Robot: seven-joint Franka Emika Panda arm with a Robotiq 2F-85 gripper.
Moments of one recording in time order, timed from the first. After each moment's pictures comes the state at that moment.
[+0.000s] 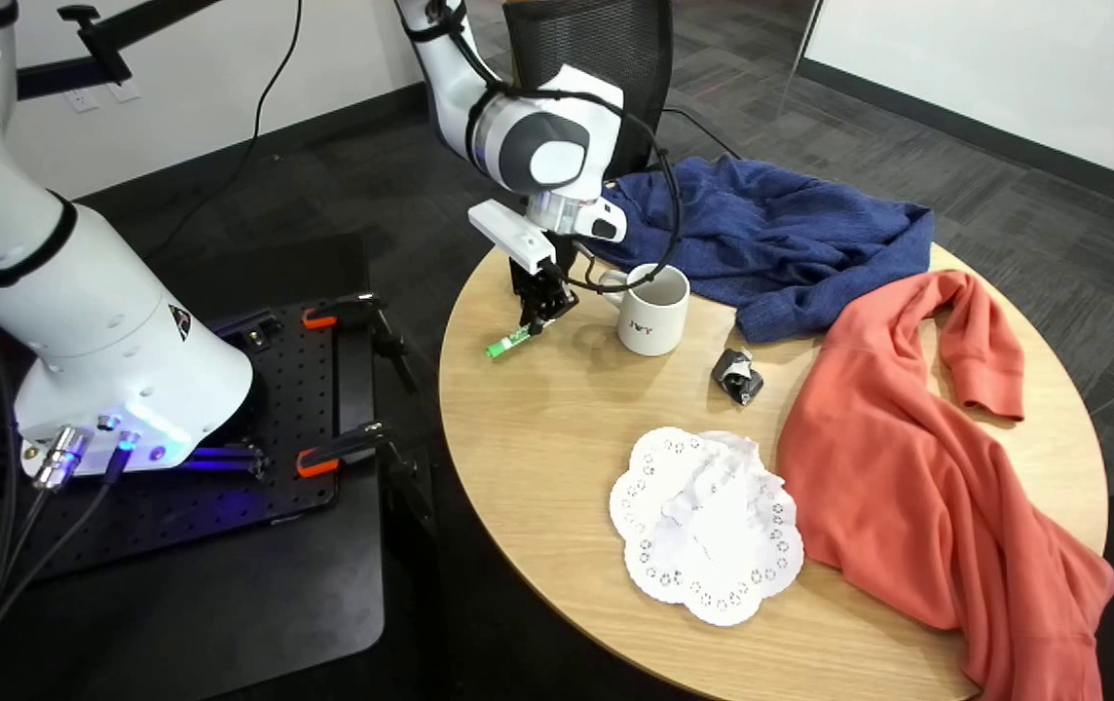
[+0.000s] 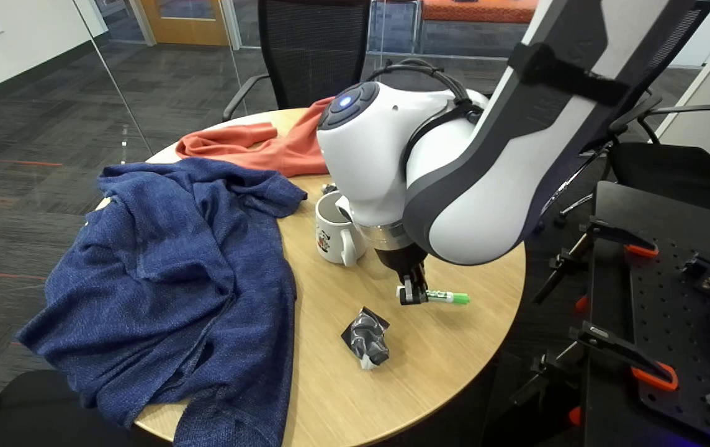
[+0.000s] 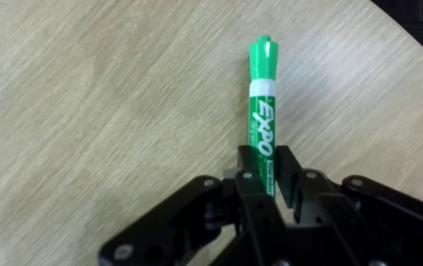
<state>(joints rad) 0.17 0.65 0.02 -2.24 -0.21 2.55 -0.01</state>
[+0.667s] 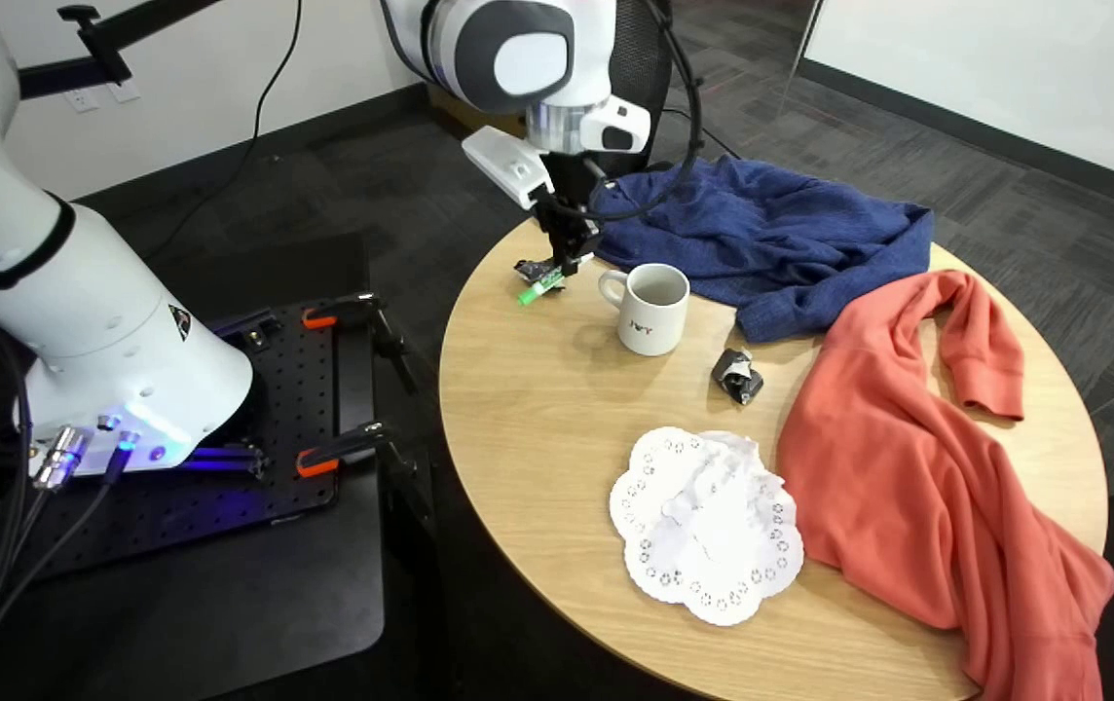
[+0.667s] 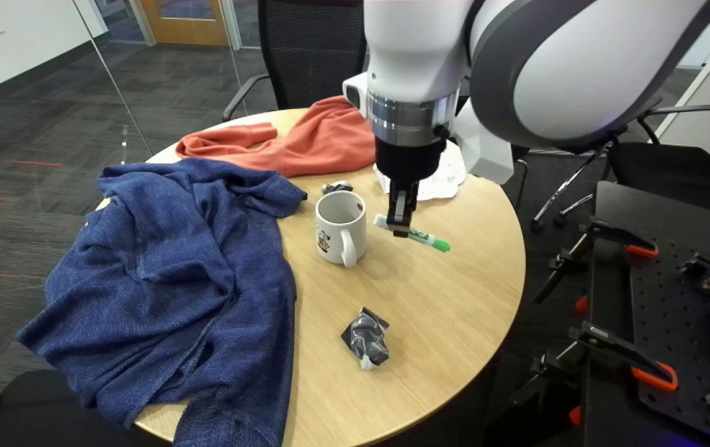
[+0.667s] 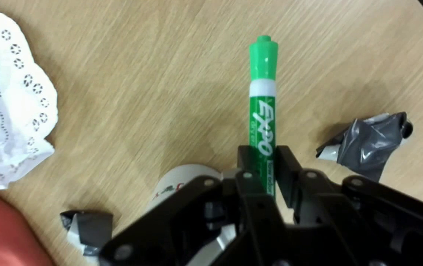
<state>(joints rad) 0.13 0.29 0.01 -2.43 -0.21 2.68 0.04</state>
